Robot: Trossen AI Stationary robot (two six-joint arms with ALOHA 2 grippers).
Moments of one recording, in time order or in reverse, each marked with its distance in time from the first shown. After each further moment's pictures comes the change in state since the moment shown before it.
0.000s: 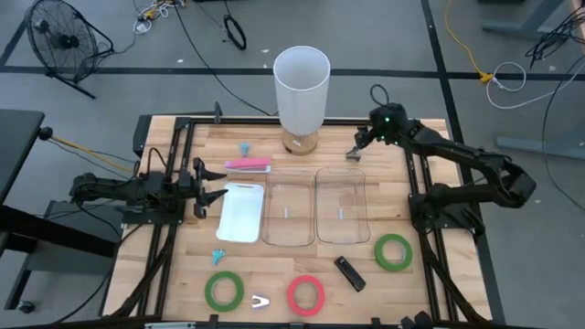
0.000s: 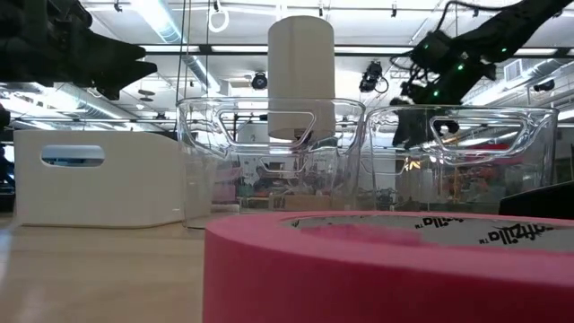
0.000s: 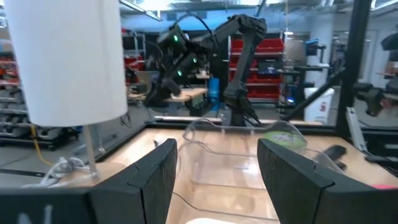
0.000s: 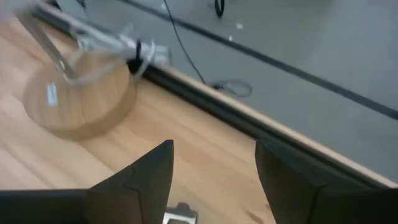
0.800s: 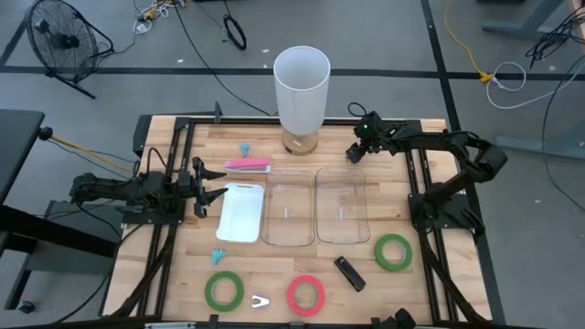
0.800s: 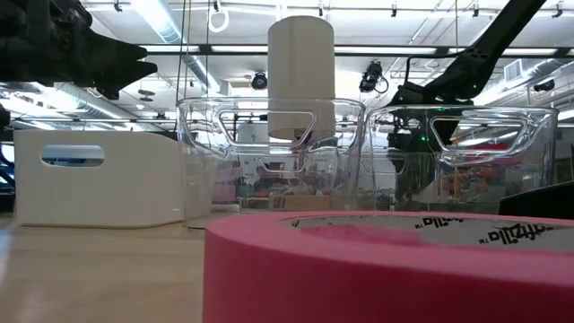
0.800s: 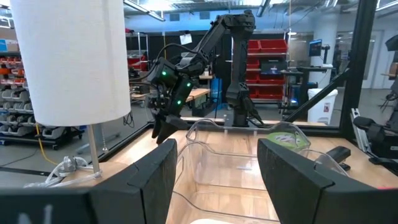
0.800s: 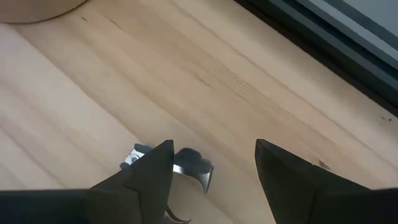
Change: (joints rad) left arm 0.000 0.000 0.000 0.000 -0.009 -0.001; right arm 0.002 0.311 0.002 -0.006 -0.072 -0.060
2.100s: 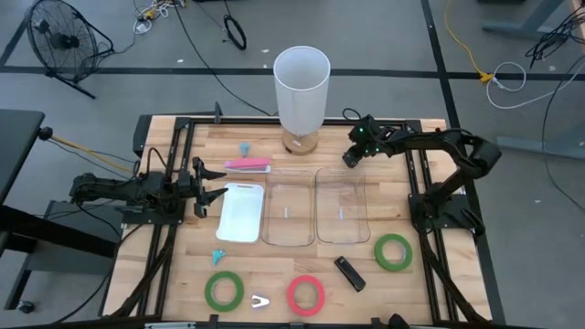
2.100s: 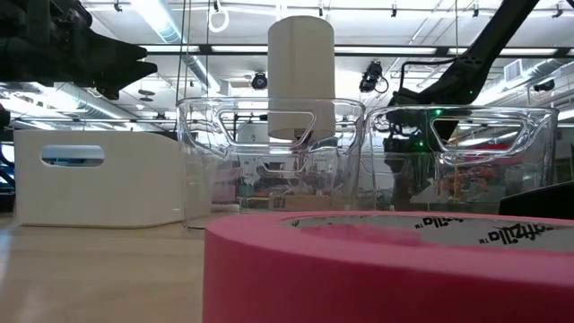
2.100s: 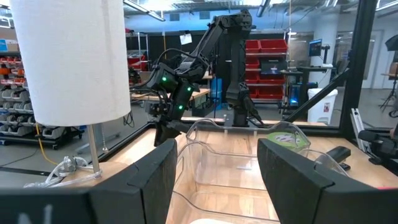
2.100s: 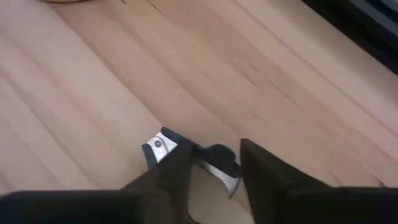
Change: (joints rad) left arm 0.000 0.000 0.000 0.000 0.000 0.000; right arm 0.036 0.094 -0.023 0.029 -0.061 -0.037
